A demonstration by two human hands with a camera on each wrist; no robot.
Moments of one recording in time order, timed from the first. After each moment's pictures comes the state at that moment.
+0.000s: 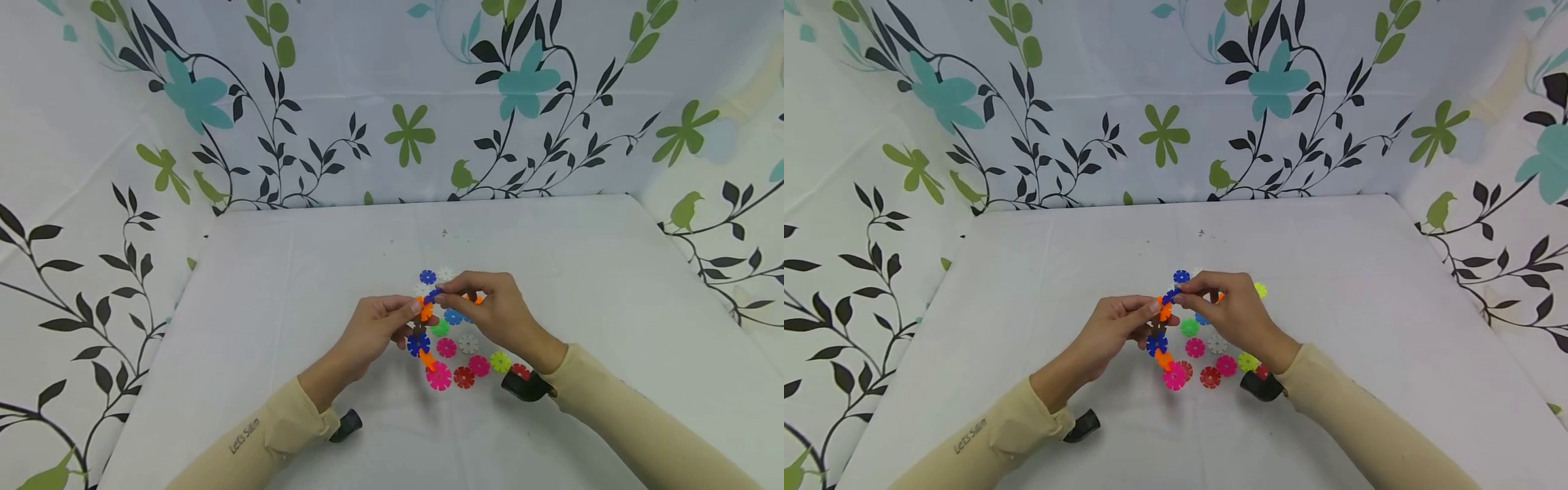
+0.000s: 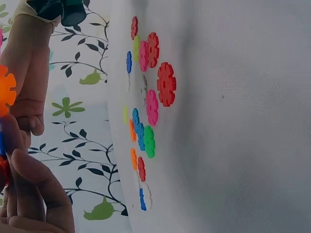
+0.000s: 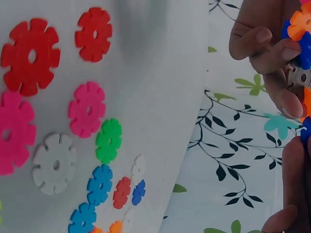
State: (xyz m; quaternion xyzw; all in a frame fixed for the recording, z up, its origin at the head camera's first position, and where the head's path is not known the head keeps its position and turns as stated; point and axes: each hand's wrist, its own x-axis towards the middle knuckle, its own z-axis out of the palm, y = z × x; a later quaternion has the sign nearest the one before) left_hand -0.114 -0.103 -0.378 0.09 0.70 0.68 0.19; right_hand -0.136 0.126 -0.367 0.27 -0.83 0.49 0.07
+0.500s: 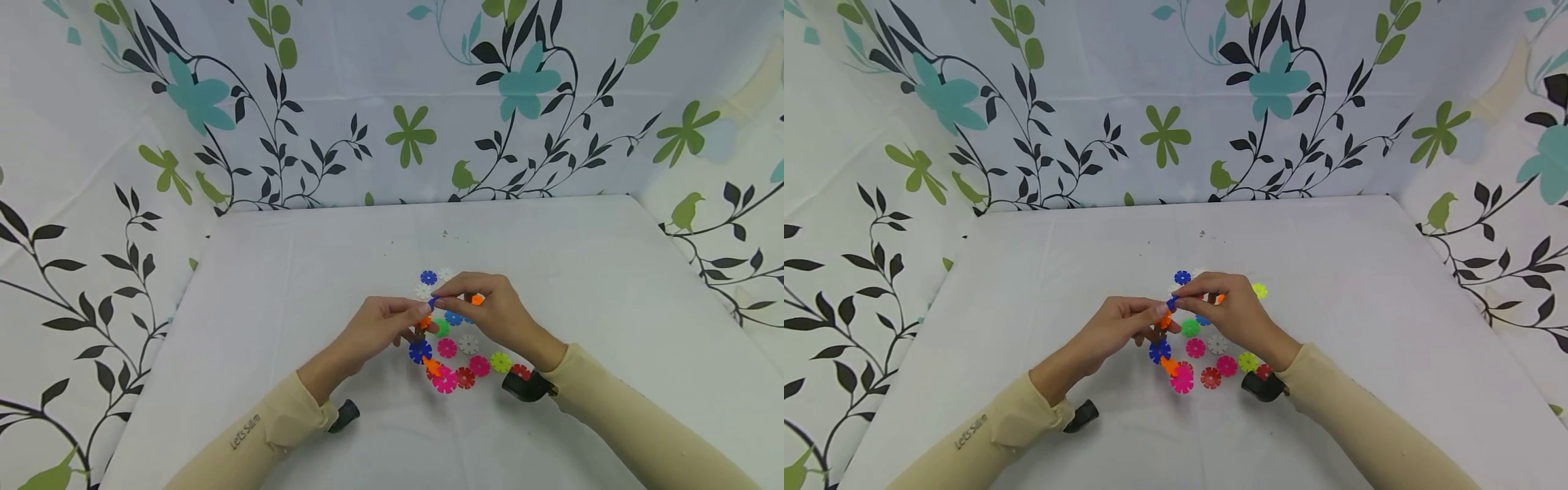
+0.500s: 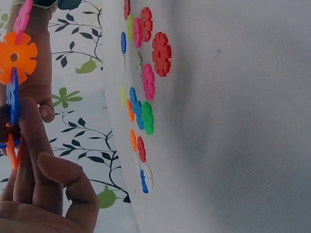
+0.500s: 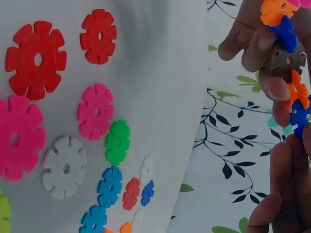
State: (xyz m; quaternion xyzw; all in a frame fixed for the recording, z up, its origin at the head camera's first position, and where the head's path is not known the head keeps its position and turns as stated) left_hand -0.119 -0.106 -0.377 0.12 0.77 0.59 0.21; right_hand -0.142 0.128 -0.373 0.28 -0.82 0.49 0.01
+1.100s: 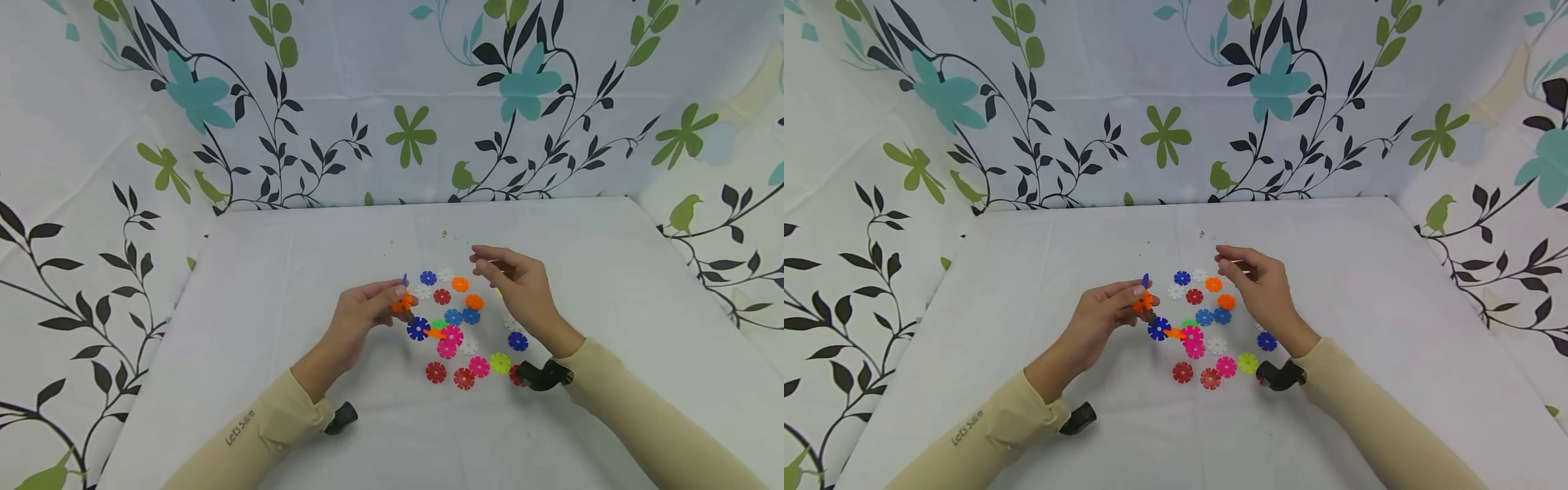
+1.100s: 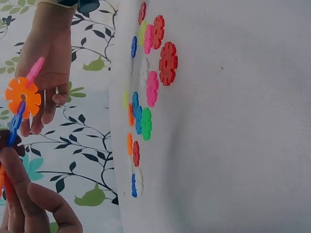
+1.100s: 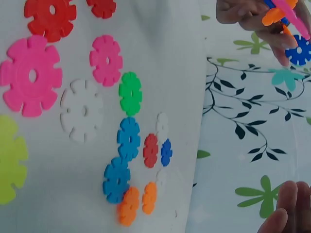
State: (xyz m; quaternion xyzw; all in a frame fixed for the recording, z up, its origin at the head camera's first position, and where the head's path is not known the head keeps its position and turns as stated) left_hand -0.124 -0.118 -0.381 0.02 0.70 0.70 0.13; right_hand -0.163 0.160 -0.382 0.17 -0.81 0.55 0.11
